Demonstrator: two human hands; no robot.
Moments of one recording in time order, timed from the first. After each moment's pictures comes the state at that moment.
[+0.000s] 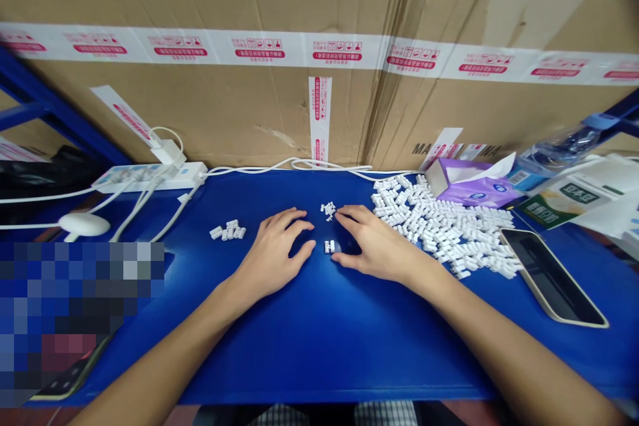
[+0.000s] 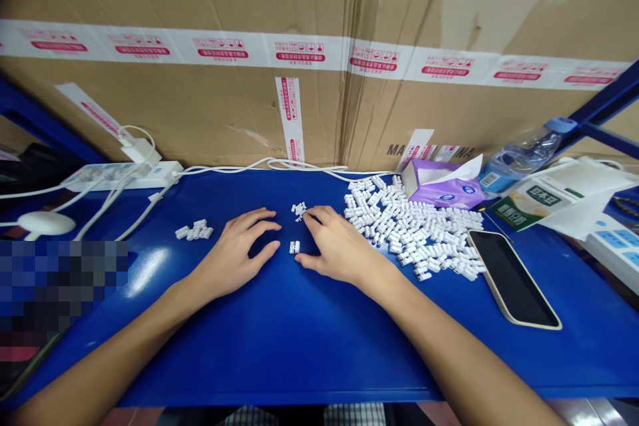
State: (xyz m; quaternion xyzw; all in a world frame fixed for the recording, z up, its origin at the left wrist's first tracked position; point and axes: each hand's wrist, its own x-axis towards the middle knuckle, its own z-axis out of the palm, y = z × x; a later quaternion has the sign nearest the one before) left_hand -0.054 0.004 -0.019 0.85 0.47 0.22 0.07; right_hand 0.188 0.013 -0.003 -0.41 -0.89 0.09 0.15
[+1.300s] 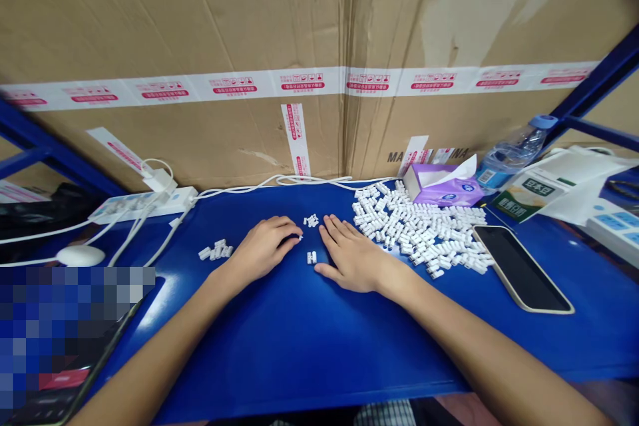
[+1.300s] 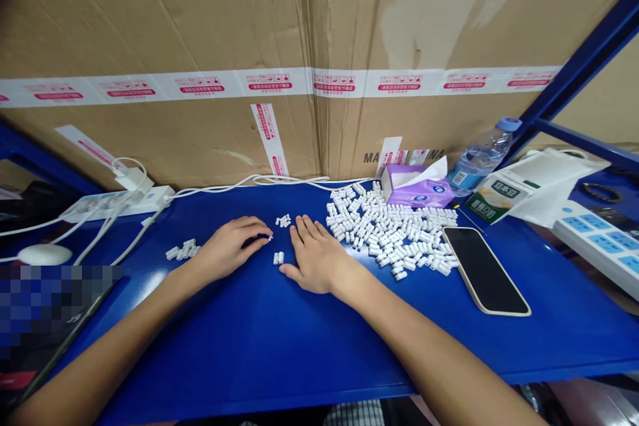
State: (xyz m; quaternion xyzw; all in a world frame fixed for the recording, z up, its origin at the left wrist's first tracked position) left_hand -0.051 0.049 -0.003 0.90 0.38 0.17 0.09; right_hand 0.188 0.006 -0.006 -0.45 -0.88 0.14 0.05
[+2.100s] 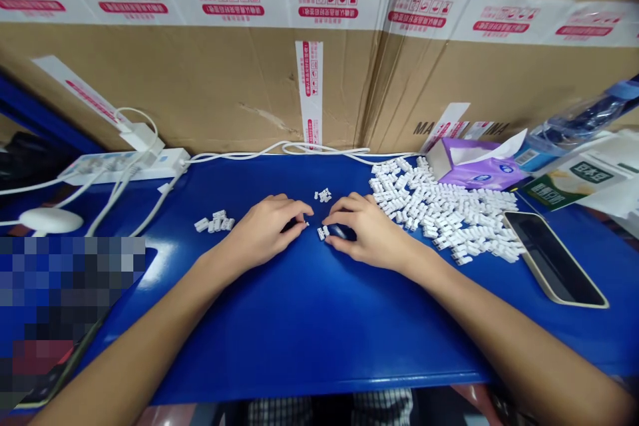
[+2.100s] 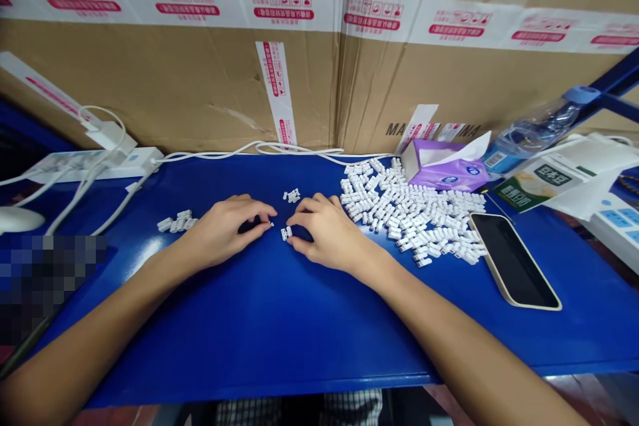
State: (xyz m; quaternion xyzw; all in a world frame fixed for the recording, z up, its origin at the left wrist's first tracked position) left_hand -0.060 0.041 -0.006 0.91 0.34 0.19 0.11; right_hand 0.184 0.015 -0.001 -0.40 -0.89 0.14 0.19
